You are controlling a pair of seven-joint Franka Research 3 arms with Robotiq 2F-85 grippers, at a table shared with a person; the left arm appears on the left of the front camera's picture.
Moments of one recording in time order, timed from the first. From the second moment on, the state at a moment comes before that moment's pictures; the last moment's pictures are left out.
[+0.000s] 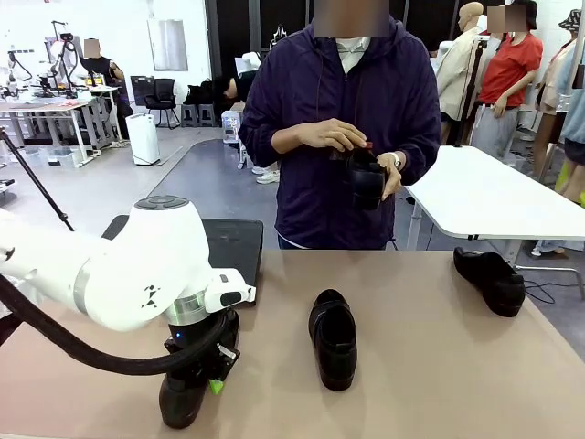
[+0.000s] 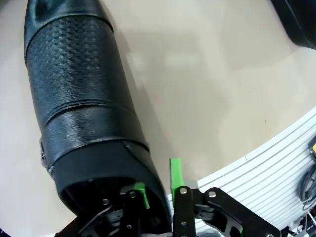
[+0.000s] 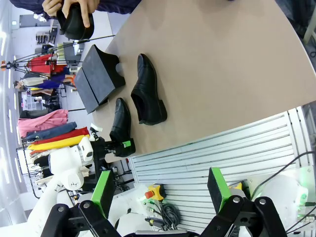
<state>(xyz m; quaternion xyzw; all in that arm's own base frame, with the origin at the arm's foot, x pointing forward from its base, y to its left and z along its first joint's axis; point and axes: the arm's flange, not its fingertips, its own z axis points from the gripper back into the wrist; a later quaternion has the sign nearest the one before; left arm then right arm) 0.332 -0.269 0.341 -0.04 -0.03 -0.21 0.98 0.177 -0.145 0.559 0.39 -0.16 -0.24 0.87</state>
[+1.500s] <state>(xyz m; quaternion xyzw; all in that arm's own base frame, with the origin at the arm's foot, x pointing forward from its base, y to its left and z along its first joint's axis) 0.218 -0.180 0.542 -0.08 -0.11 -0.05 0.99 0.178 -0.146 0.559 0.39 -0.16 -0.24 0.87</state>
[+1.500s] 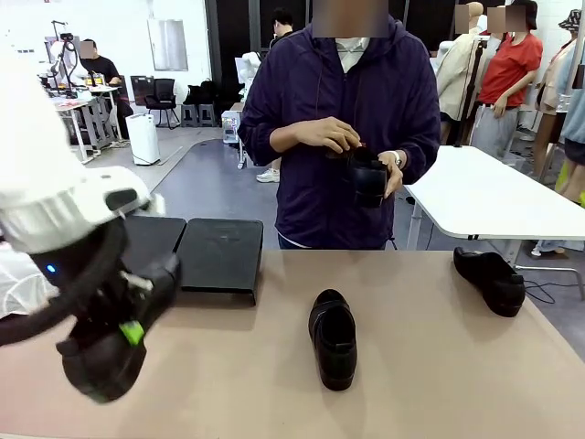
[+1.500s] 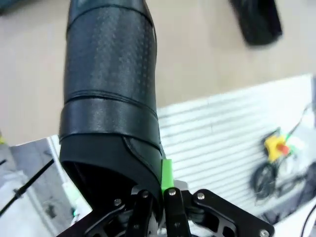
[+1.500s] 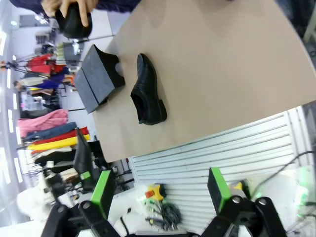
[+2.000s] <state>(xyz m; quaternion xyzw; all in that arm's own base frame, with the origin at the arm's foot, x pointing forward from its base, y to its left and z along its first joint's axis) 0.219 -0.180 0.538 -0.08 -0.11 -0.04 0.99 0.178 -0.146 0.559 0.39 -0.16 -0.24 0.87</state>
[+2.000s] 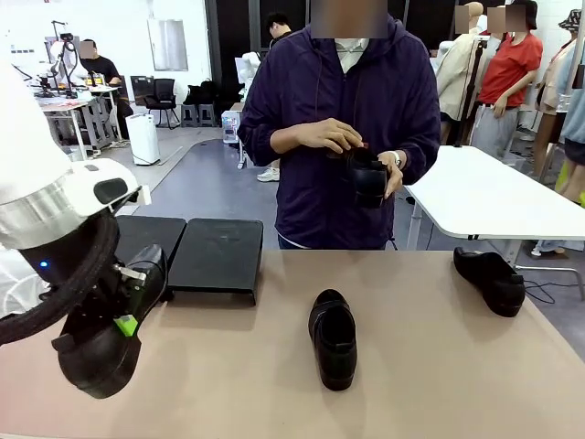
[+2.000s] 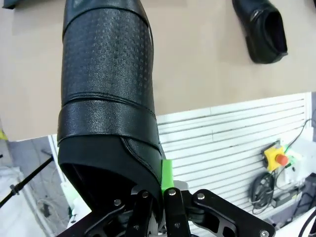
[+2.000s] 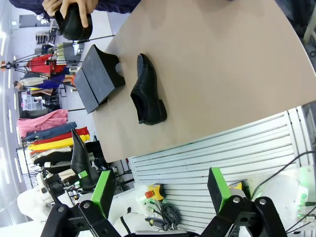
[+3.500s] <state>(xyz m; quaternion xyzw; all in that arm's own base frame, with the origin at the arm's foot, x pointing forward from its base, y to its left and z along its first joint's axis) 0.481 -0.211 0.507 -0.06 -0.21 0.06 0.97 0.177 -0.146 0.559 0.39 -0.16 -0.24 0.87</state>
